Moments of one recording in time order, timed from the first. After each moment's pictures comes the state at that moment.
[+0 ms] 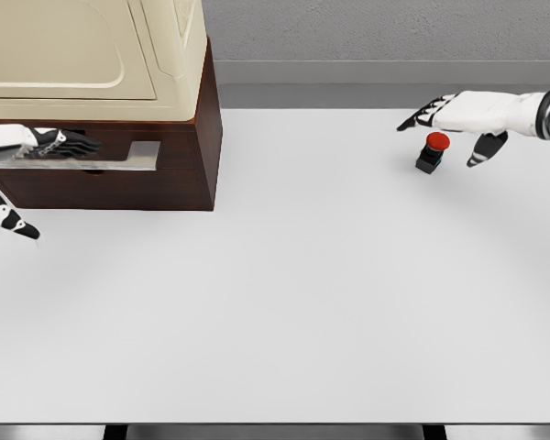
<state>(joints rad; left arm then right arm) -1.17 1.39 -1.25 -1.76 0.71 -0.12 -0.61 -0.99 -0.74 0.81 -1.06 0.42 -0.61 0.61</state>
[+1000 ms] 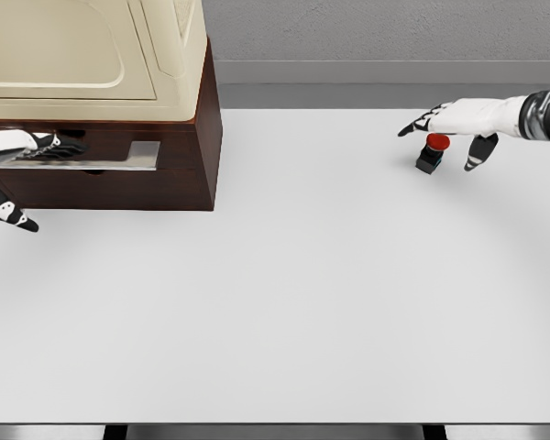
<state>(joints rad) -1.12 1.33 -1.25 -1.68 0.58 -0.01 -0.54 -1.05 -0.65 0.86 -0.87 0.48 -0.61 0.61</state>
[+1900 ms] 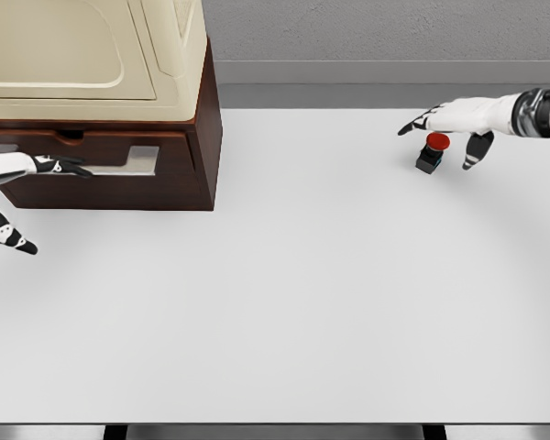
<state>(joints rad) -1.06 1.39 -1.25 -1.74 0.58 -0.07 -0.52 -1.07 -0.59 0.86 -0.78 0.52 -0.61 0.61</state>
